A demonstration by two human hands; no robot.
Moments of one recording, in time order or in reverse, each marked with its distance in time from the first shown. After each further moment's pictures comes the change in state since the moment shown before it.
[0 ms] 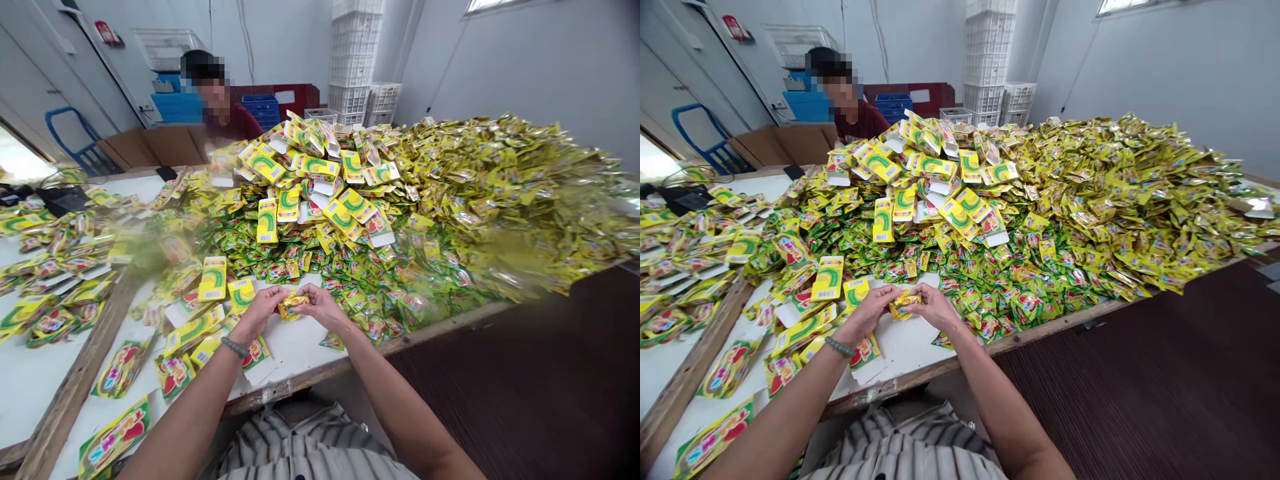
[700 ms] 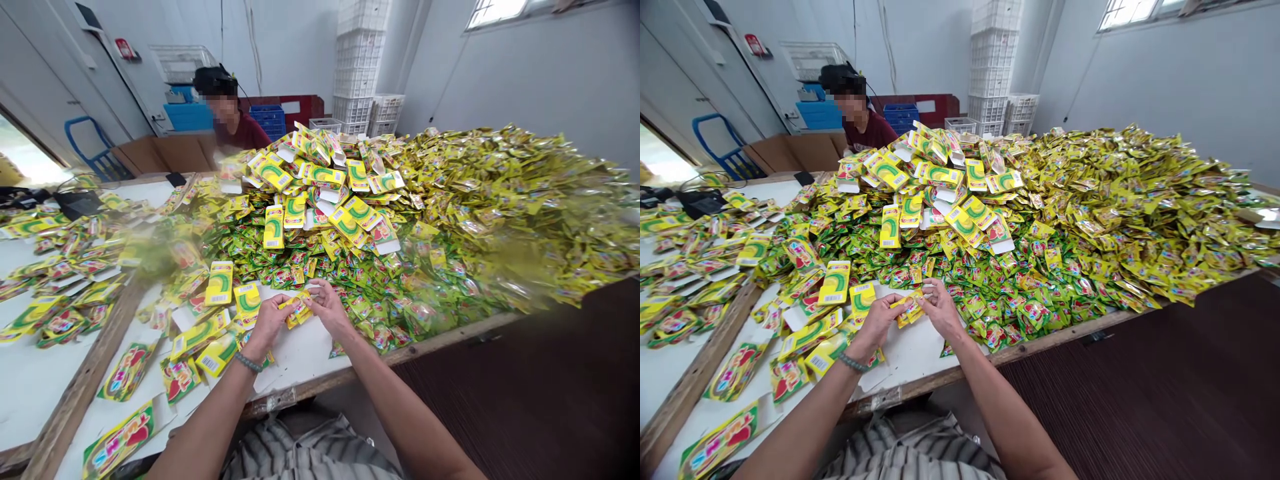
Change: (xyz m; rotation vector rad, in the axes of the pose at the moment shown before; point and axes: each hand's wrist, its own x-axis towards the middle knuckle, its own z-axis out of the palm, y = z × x) left_hand -0.006 -0.014 0.015 -0.070 0.178 0.066; right_hand 0.004 0.007 0.001 0.078 0.166 -0.187
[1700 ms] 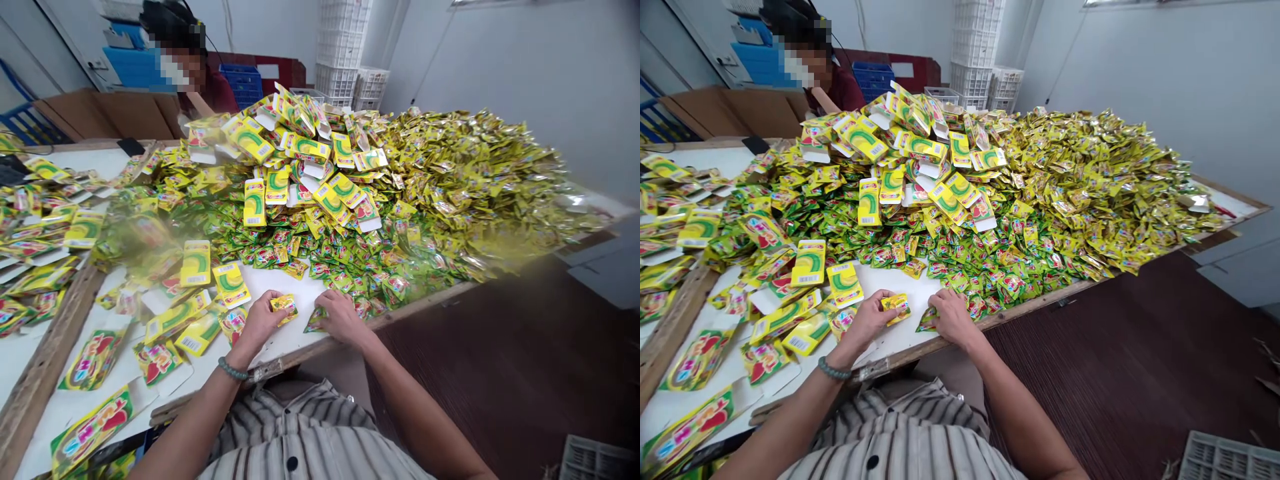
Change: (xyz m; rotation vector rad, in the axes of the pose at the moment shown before) left_hand -0.040 -0.017 0.002 0.244 -0.048 -0.070; right_hand -0.075 -0.030 -0.047 -1.274 -0.131 -0.079
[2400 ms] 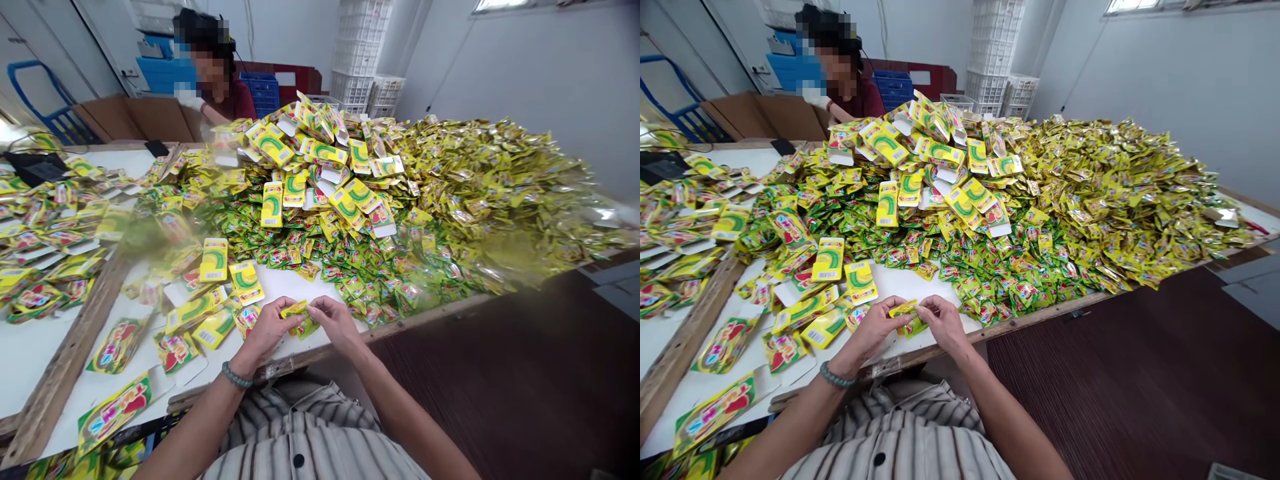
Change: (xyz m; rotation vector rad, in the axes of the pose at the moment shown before) left_hand -0.022 0.014 -0.007 -0.316 -0.195 0.026; right_hand 0.007 -0.051 0.016 0.882 0.071 0.246
